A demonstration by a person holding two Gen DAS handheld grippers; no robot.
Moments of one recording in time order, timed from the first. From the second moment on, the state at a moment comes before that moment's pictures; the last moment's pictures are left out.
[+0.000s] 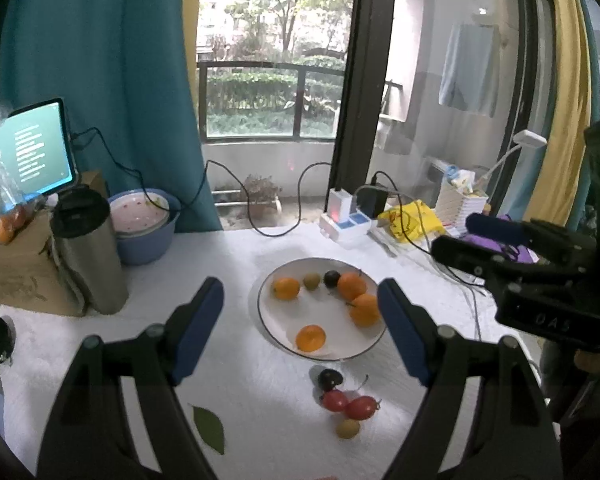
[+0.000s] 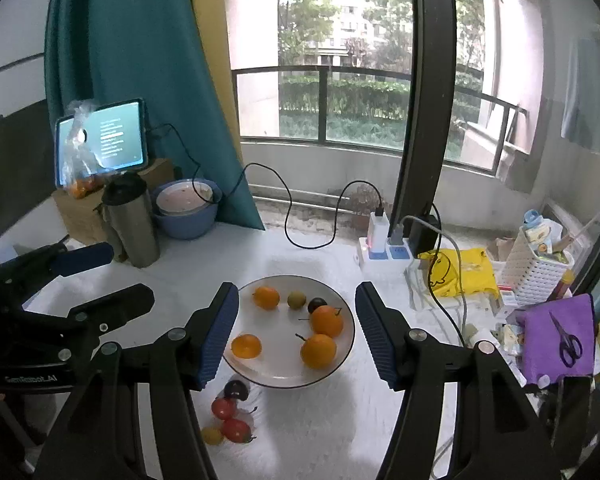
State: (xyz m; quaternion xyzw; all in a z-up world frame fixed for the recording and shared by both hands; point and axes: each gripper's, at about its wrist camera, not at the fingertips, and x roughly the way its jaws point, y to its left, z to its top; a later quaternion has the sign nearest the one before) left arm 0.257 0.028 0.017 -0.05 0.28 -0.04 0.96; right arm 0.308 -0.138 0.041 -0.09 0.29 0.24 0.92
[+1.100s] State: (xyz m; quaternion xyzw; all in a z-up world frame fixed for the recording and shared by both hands) left arm 0.167 0.005 -0.004 -0.08 0.27 0.00 0.96; right arm 0.225 -0.154 0.031 -0.11 0.30 0.29 0.90
